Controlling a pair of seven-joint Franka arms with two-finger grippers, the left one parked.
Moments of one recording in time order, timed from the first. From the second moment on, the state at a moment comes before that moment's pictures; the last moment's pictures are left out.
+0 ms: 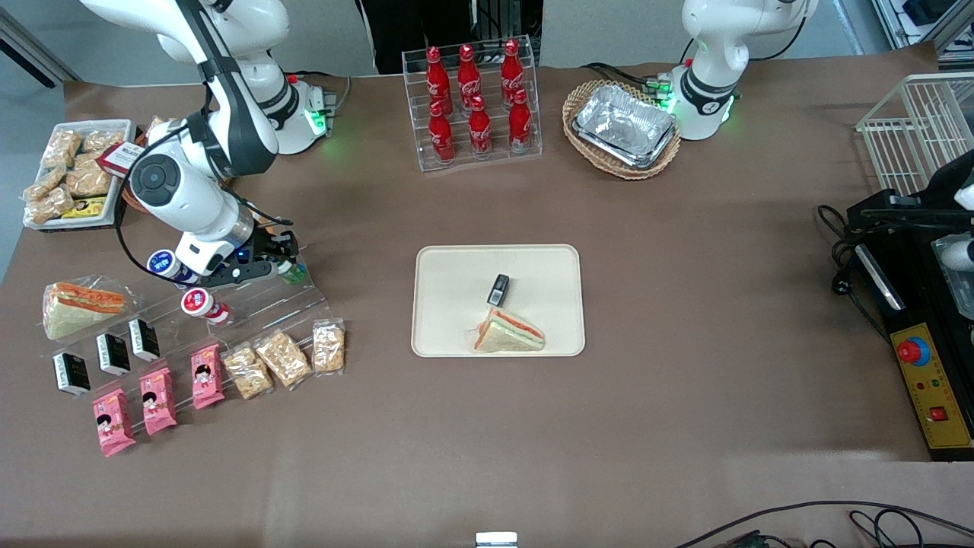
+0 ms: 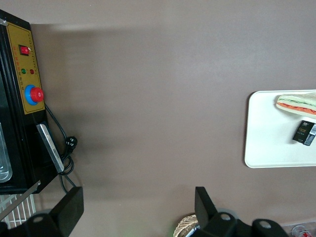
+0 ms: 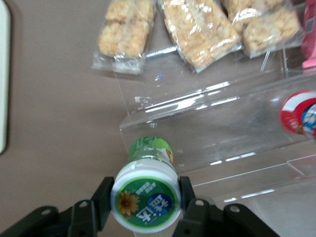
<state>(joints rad) 0.25 -0.07 -0.07 -2.40 0.05 2.26 -0.03</state>
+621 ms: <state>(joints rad) 0.24 -0.07 -0.08 -1.91 0.05 1.77 -0.08</state>
